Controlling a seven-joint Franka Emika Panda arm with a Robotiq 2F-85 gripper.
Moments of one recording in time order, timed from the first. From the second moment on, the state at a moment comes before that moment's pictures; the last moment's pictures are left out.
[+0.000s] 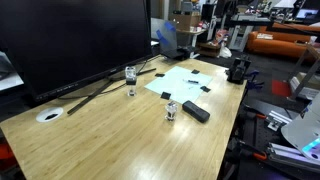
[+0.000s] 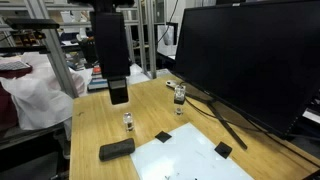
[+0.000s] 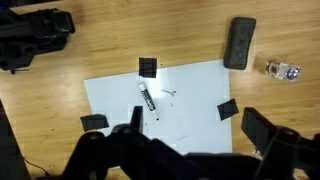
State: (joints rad) arm -0.08 -0.38 -0.09 -2.27 -0.04 1.86 0.00
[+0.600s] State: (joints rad) arm 0.00 -0.33 -0.08 -2.33 0.09 1.86 -0.12
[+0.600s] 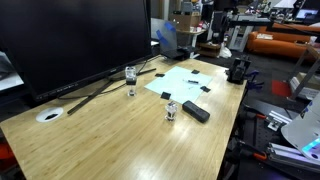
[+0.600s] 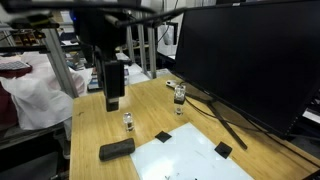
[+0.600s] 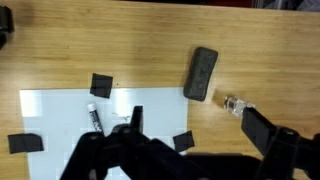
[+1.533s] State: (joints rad) arm 0.03 -0.28 -0.06 -2.35 0.10 1.87 -0.13
